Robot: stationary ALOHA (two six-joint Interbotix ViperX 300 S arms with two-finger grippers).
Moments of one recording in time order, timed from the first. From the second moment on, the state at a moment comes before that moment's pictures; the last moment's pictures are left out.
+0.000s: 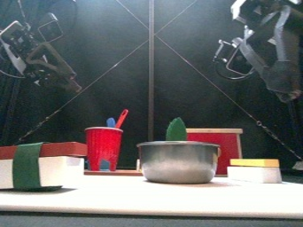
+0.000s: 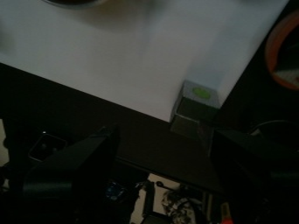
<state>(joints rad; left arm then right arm) 0.06 -0.72 1.20 0.35 -0.12 -0.43 0.41 -0.03 0.53 0.00 0.78 1.71</state>
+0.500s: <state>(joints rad) 0.06 -0.72 1.20 0.35 -0.12 -0.43 0.45 0.02 0.54 0.00 0.83 1.87</state>
